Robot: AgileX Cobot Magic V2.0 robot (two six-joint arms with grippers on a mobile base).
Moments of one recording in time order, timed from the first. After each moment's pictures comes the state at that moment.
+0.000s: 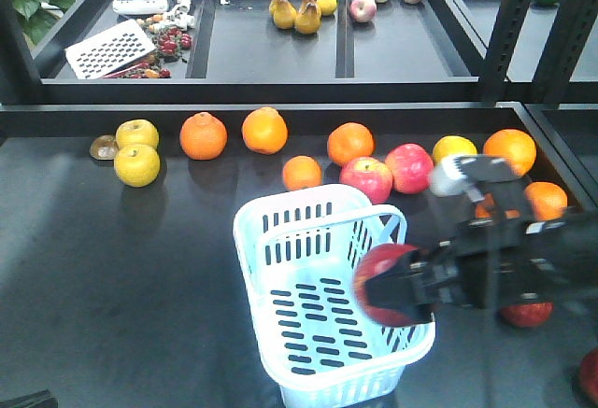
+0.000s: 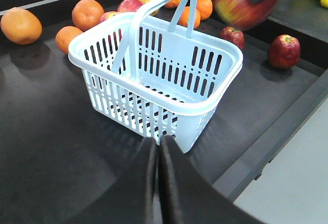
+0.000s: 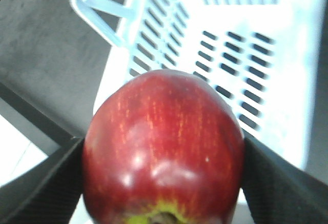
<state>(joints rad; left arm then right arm) -0.62 0.29 -0.31 -0.26 0.52 0.18 0.26 1.29 -0.79 0.76 0.72 -0.62</state>
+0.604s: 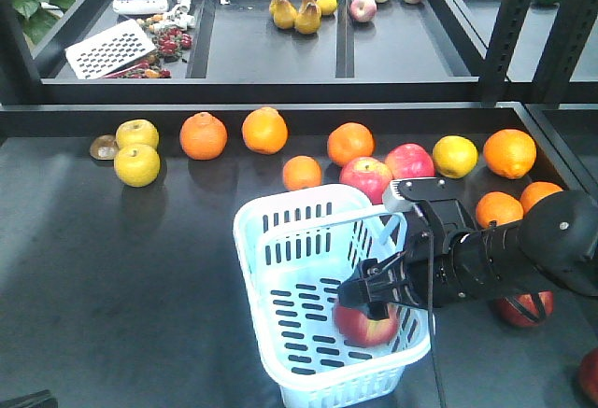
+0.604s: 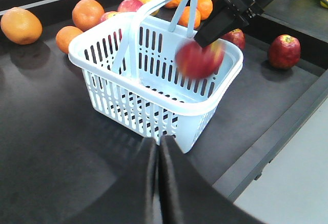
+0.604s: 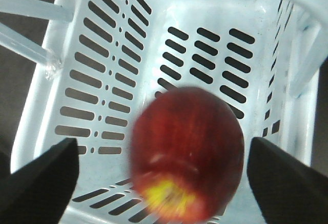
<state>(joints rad) -0.62 0.29 -0.31 -0.26 0.52 0.18 0.34 1.51 -0.79 0.78 0.49 -0.65</state>
